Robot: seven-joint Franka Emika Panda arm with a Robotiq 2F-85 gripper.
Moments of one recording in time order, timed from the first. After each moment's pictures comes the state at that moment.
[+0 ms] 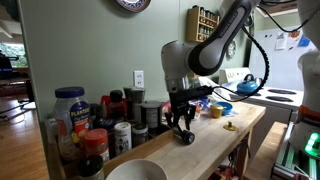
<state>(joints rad) 0.52 0.33 0.25 -2.19 -0.14 2.34 1.19</state>
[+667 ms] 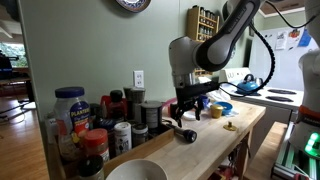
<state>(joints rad) 0.49 0.23 0.26 -2.29 -0.14 2.36 1.14</state>
